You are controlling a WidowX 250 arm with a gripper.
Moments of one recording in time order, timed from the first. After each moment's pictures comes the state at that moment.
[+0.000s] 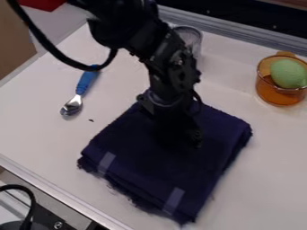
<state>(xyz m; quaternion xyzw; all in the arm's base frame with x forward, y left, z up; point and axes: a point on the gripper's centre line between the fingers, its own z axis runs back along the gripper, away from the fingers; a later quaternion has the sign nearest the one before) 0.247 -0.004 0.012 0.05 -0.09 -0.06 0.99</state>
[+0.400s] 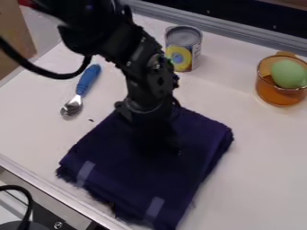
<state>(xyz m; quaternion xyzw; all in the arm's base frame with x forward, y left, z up) 0.220 0.002 0.015 0.04 -0.07 -0.04 1.00</state>
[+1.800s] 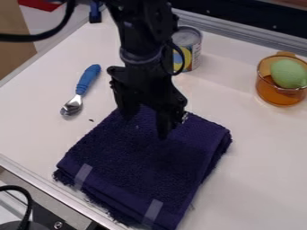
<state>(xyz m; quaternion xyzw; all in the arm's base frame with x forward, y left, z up) 0.221 -0.007 0.083 0.01 -0.06 -0.03 1.00</state>
